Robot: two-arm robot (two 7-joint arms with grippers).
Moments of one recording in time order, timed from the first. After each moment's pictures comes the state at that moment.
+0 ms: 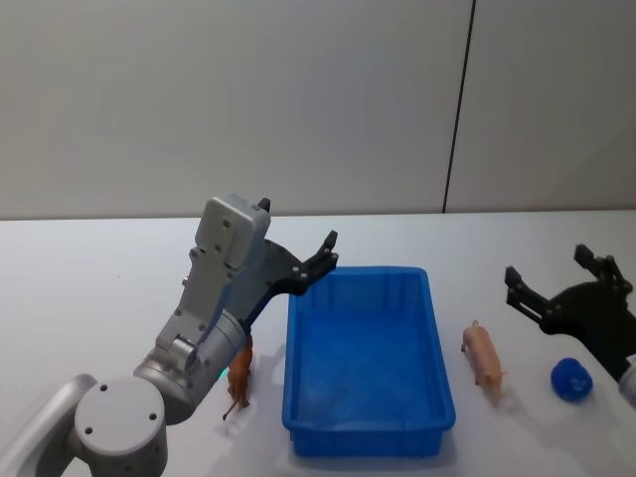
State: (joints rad) left arm -0.24 0.38 0.45 -1.63 -0.20 0.01 -0.01; right arm -0.02 0.37 -0.20 -1.75 0.28 0.10 0.08
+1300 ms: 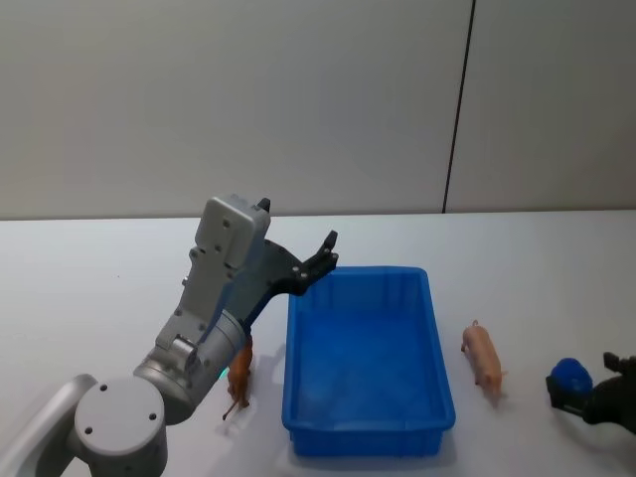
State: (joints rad) left arm -0.24 0.38 0.45 -1.63 -0.20 0.01 -0.01; right arm 0.02 0.44 -0.17 -1.51 0.25 0.30 0.25
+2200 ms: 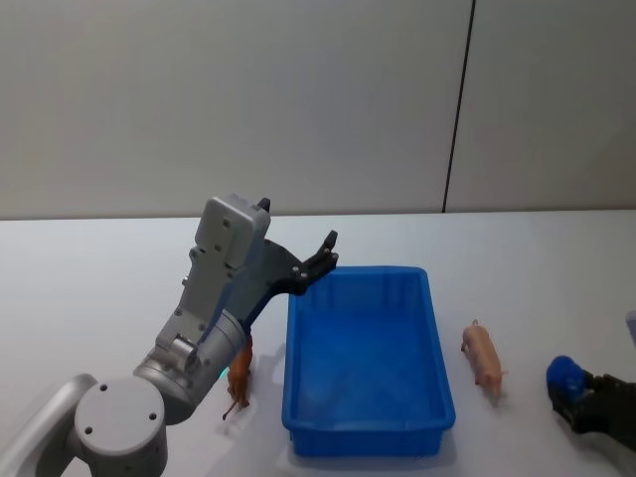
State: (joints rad) left arm -0.24 0.38 0.45 -1.63 -0.20 0.01 -0.01; right arm 0.05 0.41 -0.18 -1.42 0.26 0.29 0.26
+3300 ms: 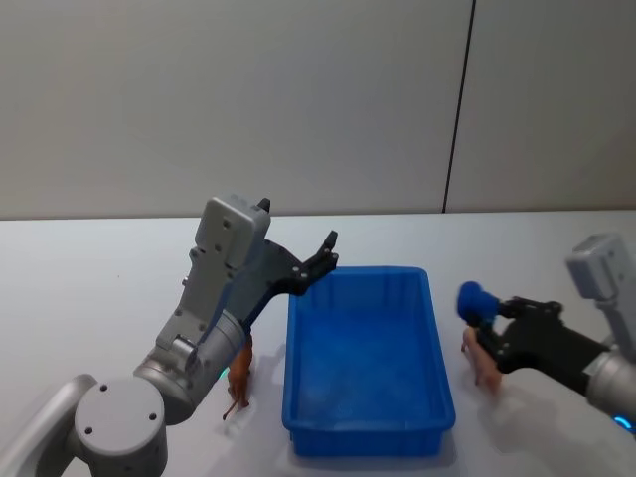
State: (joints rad) left arm -0.24 0.38 0.45 -1.63 -0.20 0.01 -0.01; right arm 0.12 0.37 -0.23 -1.60 0.17 0.19 0.46
